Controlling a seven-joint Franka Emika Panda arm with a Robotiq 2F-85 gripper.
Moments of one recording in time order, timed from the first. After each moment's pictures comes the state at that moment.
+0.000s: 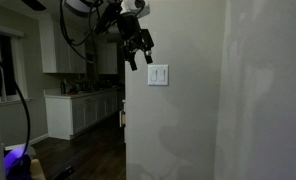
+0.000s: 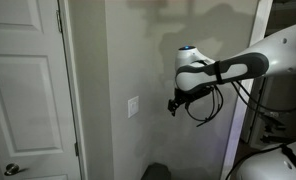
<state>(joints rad) -0.11 -0.68 0.11 -2.55 -0.20 2.09 0.18</state>
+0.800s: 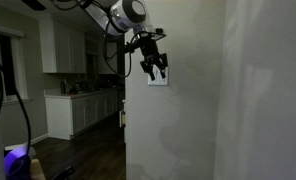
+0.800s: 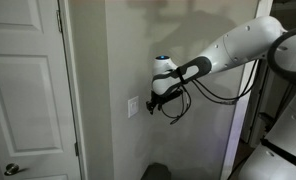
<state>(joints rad) -0.05 -0.21 0.11 -2.28 -0.23 2.37 0.16</state>
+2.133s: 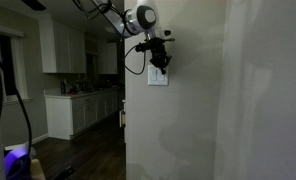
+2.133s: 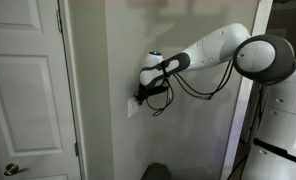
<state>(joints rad) 0.03 0.01 0.07 -2.01 -0.07 2.45 0.05</state>
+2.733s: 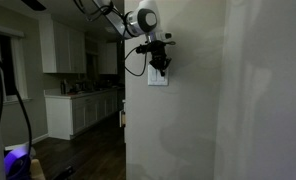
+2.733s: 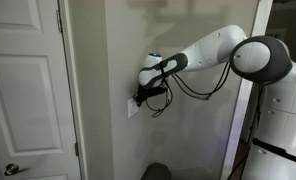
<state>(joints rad) 0.03 0.03 0.07 -2.00 -0.03 2.45 0.00</state>
